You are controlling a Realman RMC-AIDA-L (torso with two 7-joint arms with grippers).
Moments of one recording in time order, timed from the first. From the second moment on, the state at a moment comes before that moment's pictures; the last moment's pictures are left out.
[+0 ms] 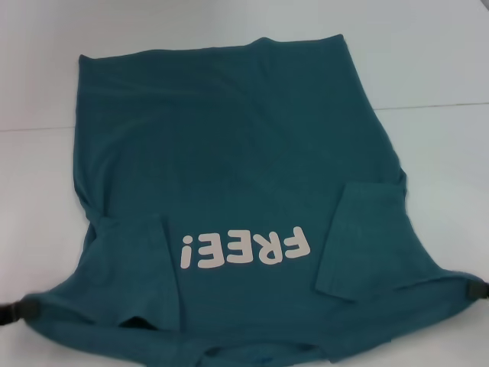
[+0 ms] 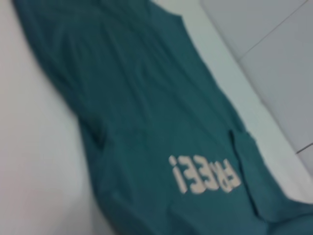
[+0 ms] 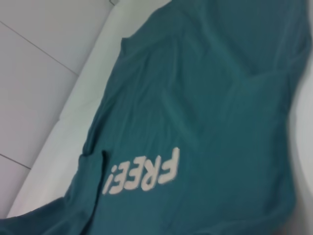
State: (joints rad) left arm -0.40 -2.07 0.22 0.95 2.41 1.84 -1.98; right arm 0.32 1.93 -0.31 -0.61 -2.27 -1.67 1.90
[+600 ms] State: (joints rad) left arm -0.65 -2.02 0.23 0.73 2.38 1.66 -1.98; right arm 0.49 1.98 -0.31 -0.61 -2.25 -1.54 1.91
